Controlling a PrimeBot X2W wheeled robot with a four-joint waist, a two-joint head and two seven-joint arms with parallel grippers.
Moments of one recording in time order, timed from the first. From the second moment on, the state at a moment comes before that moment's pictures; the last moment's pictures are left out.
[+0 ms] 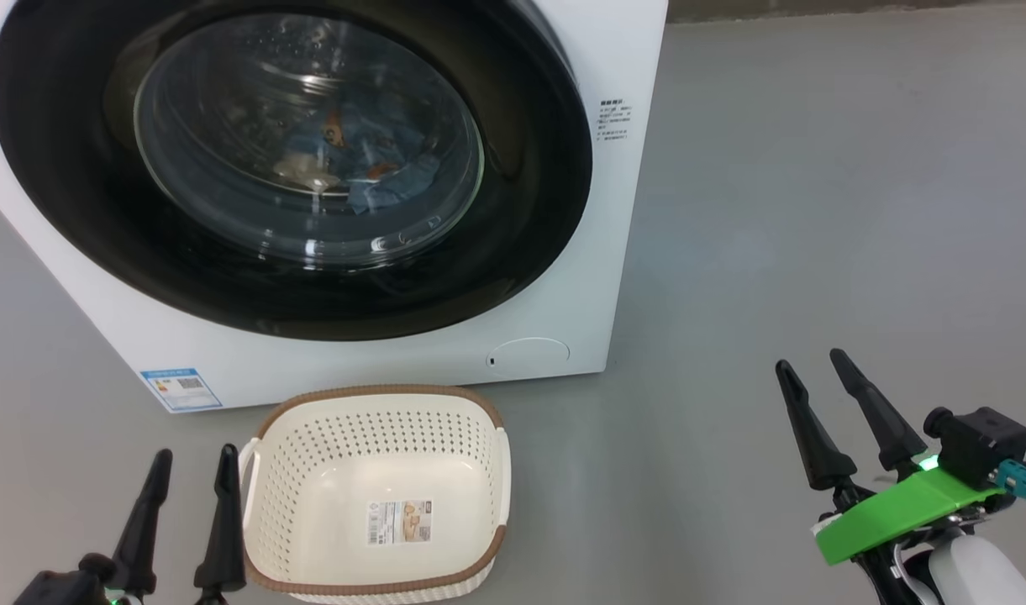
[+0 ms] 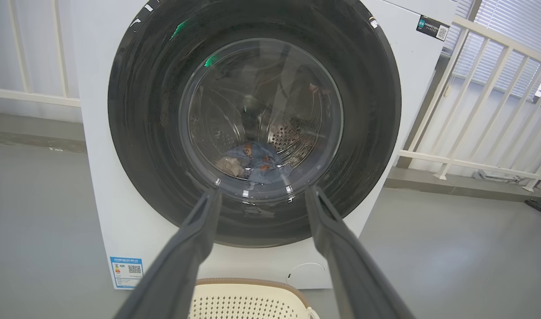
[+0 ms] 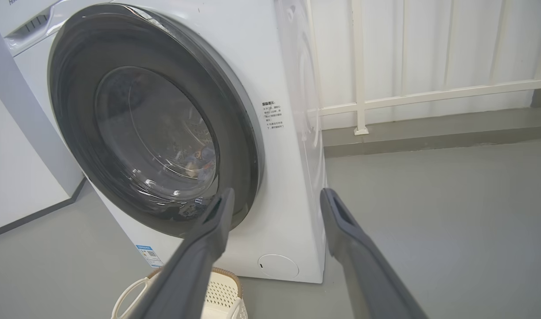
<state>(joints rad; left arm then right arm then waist) 0.04 0.12 -0.04 0.04 -0.39 -0.13 -0.25 -0.19 -0.28 0.18 0.24 0.53 0.13 -0.26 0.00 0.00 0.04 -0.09</state>
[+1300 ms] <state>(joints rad) 0.08 0.13 -0.04 0.04 -0.41 -0.13 -0.25 -0.14 -0.28 0.14 0.24 0.52 0.13 -0.26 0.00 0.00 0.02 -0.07</state>
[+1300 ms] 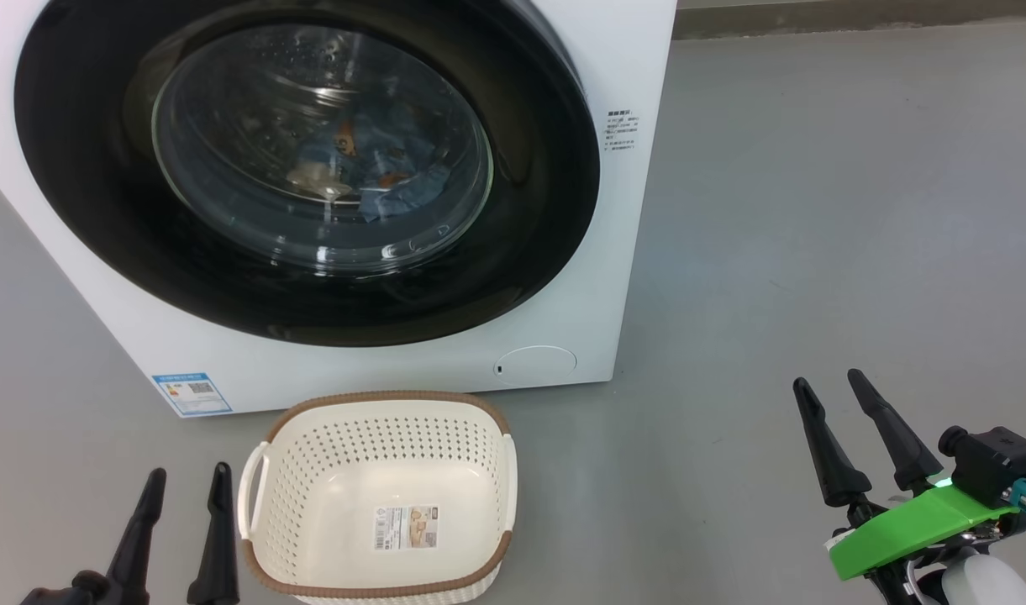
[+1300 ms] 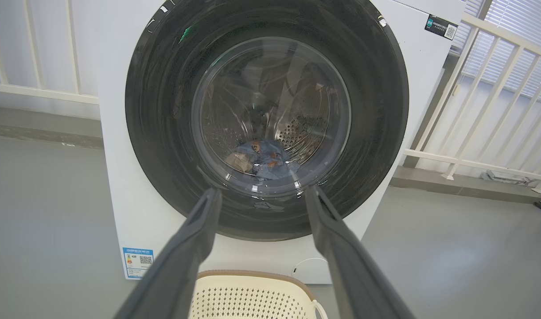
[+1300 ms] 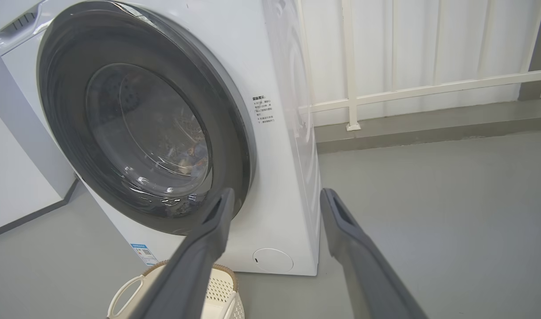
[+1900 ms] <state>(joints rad) 0.08 0.11 -0.05 0.07 -0.42 -0.13 -0.25 -0.14 -0.27 0.15 0.27 0.51 0.13 -0.26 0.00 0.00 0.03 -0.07</state>
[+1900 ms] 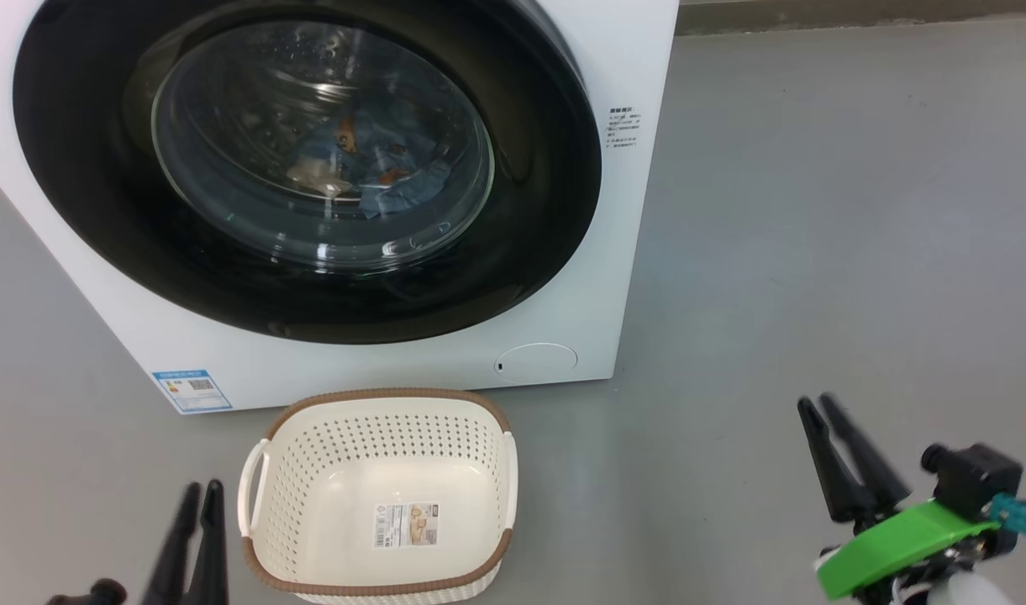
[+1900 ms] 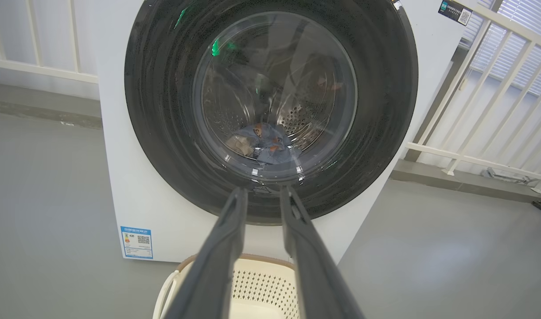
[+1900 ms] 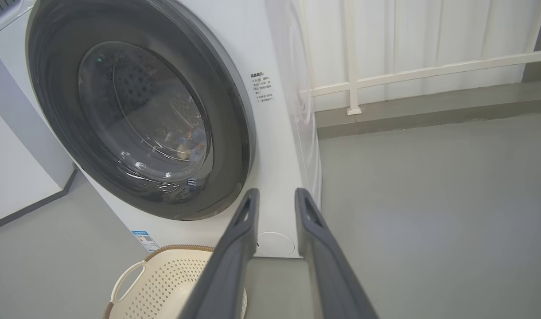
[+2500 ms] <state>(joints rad) 0.09 0.09 -0.05 0.12 -0.56 -0.13 -0.21 -0.10 -0.22 0.13 0.31 0.64 0.13 -0.21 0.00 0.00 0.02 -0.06</state>
